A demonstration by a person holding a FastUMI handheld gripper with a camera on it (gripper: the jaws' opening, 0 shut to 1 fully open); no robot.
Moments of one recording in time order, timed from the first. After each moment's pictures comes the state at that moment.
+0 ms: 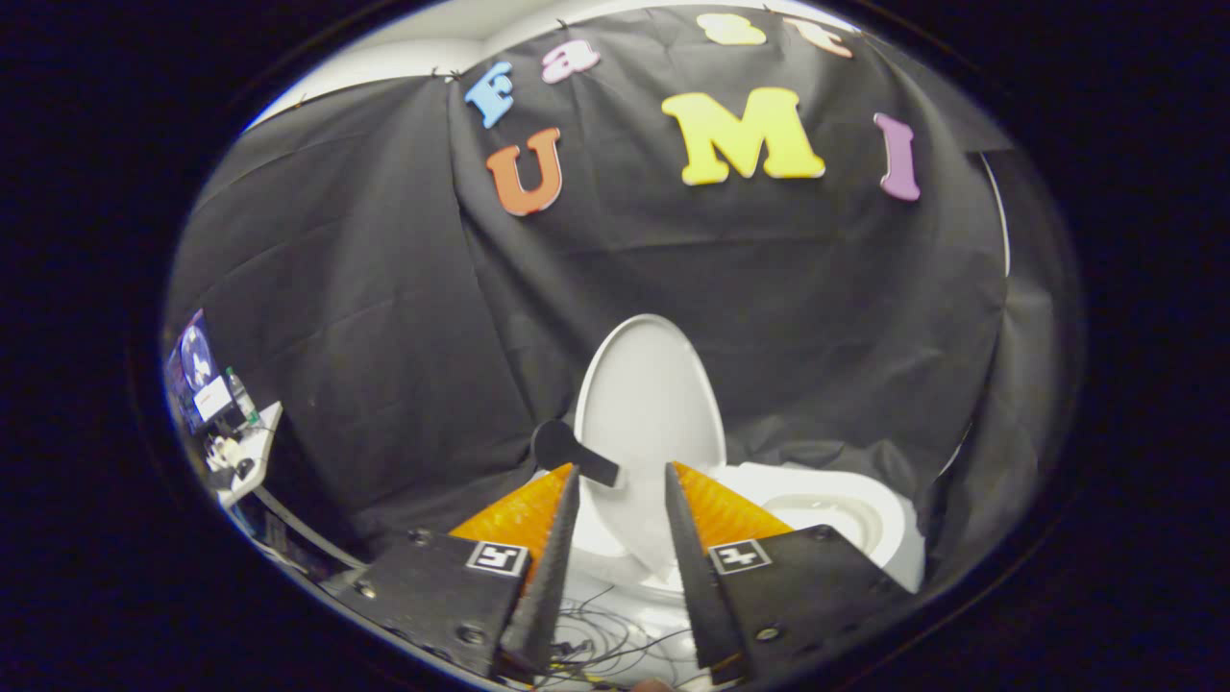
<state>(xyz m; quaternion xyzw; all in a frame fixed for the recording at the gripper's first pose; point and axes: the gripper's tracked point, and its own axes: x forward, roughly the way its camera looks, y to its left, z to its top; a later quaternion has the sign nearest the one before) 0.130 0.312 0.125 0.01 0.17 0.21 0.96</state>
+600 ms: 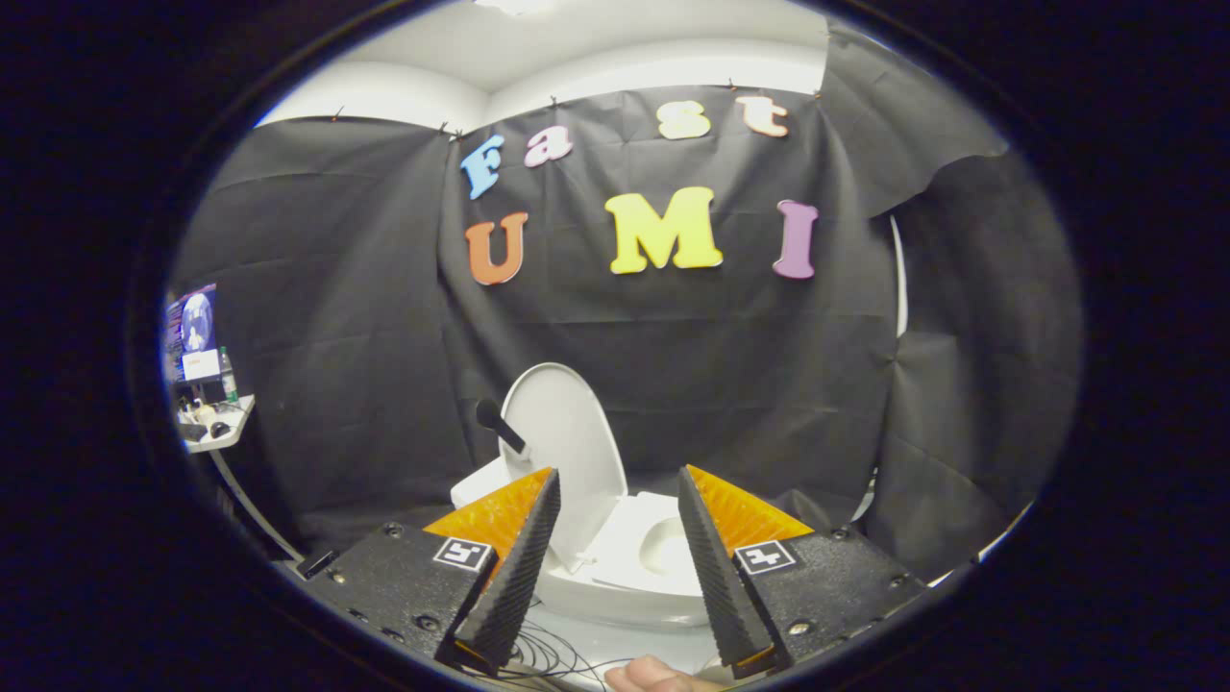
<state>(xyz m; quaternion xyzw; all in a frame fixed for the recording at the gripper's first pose) -0.014 0.143 0.118 0.02 0.05 0.13 0.99</state>
